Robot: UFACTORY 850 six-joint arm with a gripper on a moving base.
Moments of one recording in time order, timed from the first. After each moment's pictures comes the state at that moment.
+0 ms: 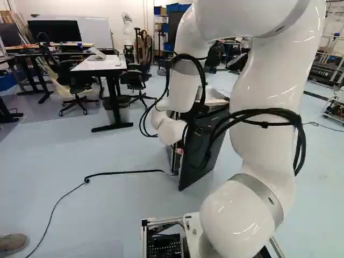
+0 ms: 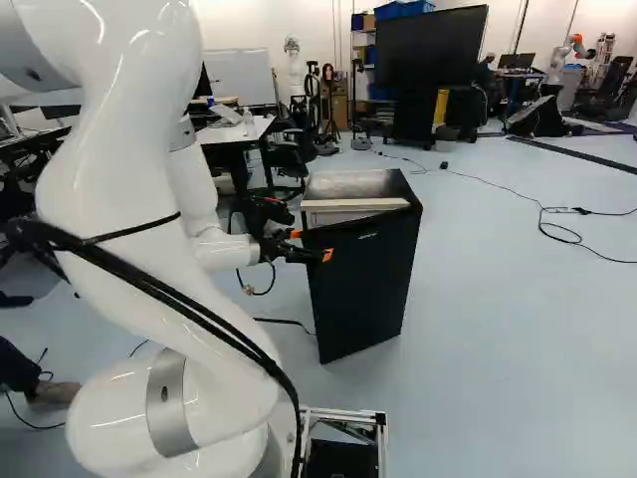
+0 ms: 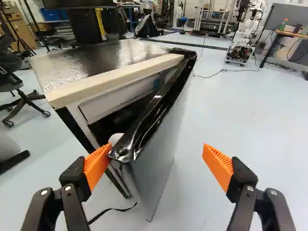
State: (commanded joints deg) arm 23.4 -14.5 -22.6 68.5 63.8 -9.0
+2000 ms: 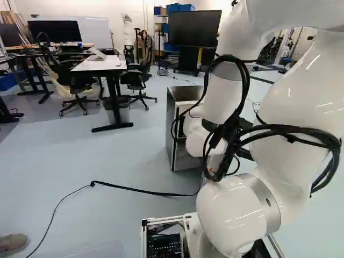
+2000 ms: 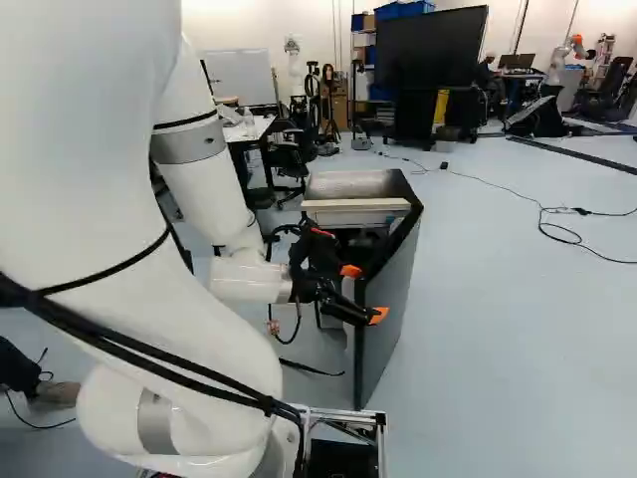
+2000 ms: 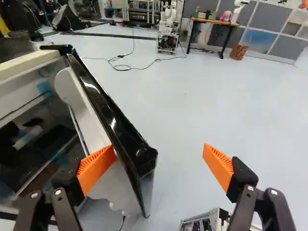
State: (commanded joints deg) arm 4.3 -3.4 -8.7 75.9 63.8 -9.0
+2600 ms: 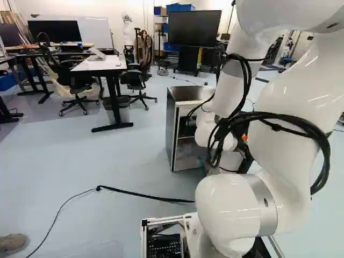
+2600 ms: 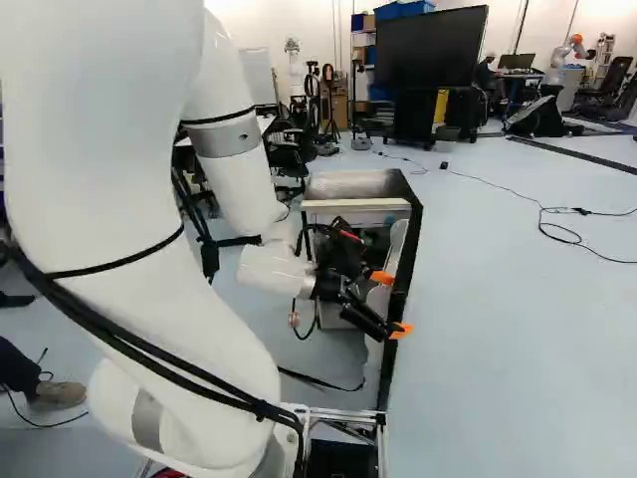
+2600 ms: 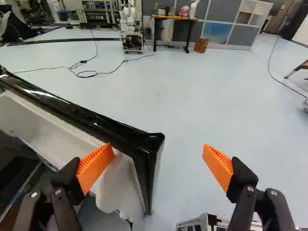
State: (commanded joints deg) arm -7.5 -7.2 -13.3 78.4 63.8 -9.0
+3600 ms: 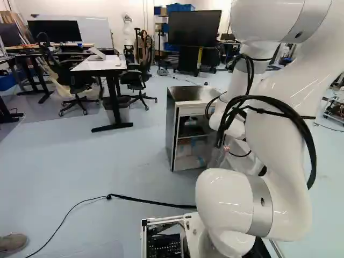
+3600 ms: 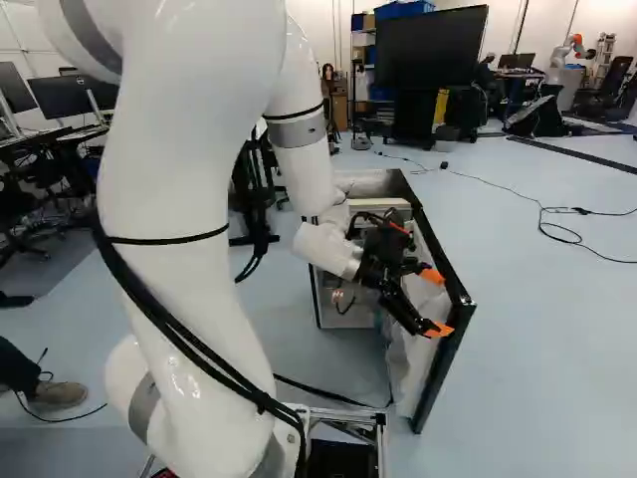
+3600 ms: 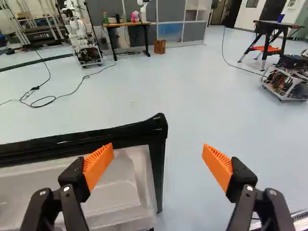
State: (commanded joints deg) arm -21.8 -18.9 -29.5 81.6 65.8 -9.0
